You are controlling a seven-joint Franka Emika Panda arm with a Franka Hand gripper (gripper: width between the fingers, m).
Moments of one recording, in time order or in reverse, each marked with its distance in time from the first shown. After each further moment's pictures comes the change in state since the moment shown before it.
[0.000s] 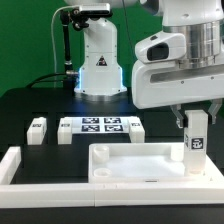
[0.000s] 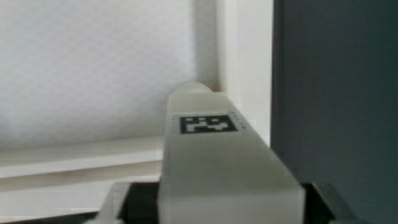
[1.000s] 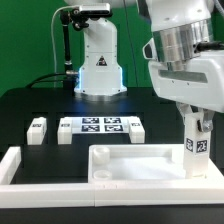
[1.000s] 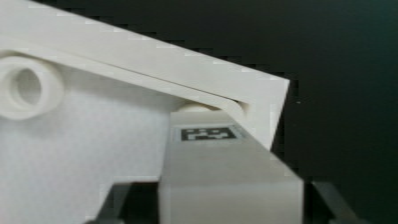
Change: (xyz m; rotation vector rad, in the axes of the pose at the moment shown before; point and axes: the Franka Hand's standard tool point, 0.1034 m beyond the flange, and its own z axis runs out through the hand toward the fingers) arm 0.006 0.000 0.003 0.166 0.021 1.293
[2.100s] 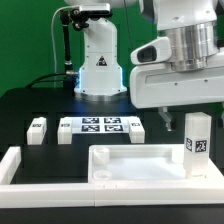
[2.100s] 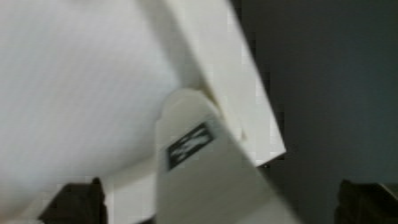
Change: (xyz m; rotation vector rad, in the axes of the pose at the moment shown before) arm 0.002 0.004 0.001 -0.075 0.039 -1.036
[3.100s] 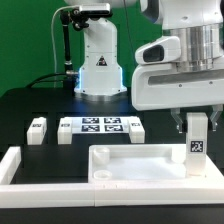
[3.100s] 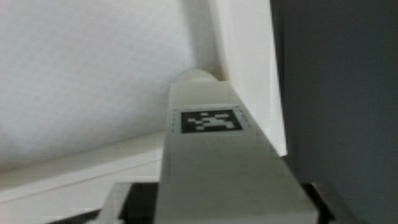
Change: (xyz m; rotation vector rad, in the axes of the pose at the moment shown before) arm 0.006 -0.003 0.002 -0.045 0.011 -0.014
